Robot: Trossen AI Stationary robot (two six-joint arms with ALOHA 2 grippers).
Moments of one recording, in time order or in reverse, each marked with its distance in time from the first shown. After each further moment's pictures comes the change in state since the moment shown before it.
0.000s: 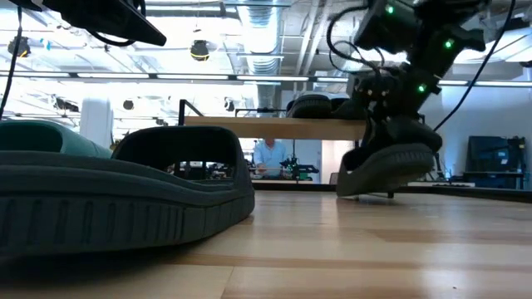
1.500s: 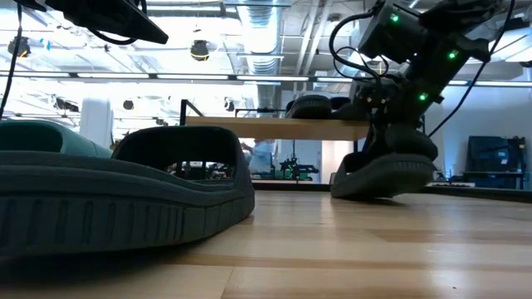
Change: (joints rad) left arm 0.001 0.000 0.000 0.015 -0.018 0.017; right arm 0.025 0.002 -0.044 0.069 0.068 0.058
